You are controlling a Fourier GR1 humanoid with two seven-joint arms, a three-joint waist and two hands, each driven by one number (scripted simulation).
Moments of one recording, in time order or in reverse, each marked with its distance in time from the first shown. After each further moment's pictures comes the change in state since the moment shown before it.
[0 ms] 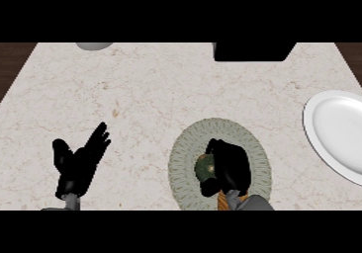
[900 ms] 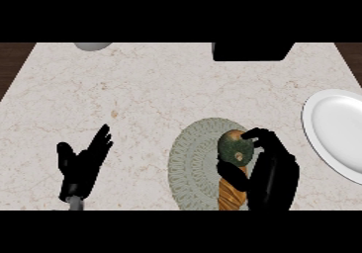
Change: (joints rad) left arm 0.014 -0.022 -0.008 0.004 -0.019 0.004 -0.018; right arm 0.132 -0.012 -0.028 -0.400 0.357 -0.456 0.223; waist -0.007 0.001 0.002
